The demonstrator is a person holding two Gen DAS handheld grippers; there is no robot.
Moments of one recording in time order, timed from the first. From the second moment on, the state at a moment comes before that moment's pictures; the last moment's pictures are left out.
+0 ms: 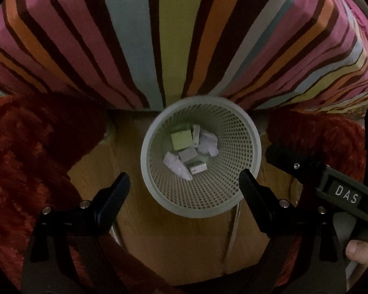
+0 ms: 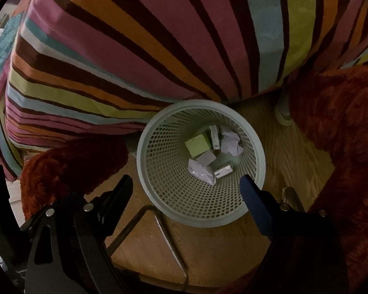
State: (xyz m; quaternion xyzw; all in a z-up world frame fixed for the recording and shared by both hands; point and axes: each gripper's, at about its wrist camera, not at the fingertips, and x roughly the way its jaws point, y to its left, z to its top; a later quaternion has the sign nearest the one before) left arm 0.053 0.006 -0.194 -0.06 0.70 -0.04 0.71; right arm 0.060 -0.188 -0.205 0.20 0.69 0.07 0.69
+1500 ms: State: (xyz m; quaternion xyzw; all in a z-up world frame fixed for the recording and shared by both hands) left arm 0.182 -0.028 -0.059 -0.06 0.52 -0.04 0.85; right arm 0.121 -0.241 -0.075 0.05 0.43 0.03 0.90
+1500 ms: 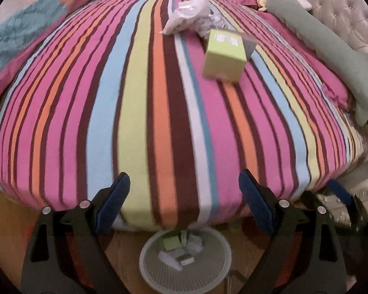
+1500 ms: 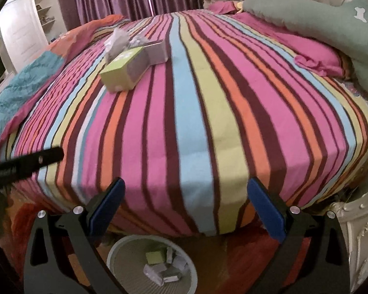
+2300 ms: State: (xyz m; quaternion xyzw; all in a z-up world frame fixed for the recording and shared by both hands) left arm 0.312 -0.062 -0.062 -0.08 0.53 -0.05 0.84; right arm 0.222 -0.263 -0.038 0.01 0.37 0.00 0.93
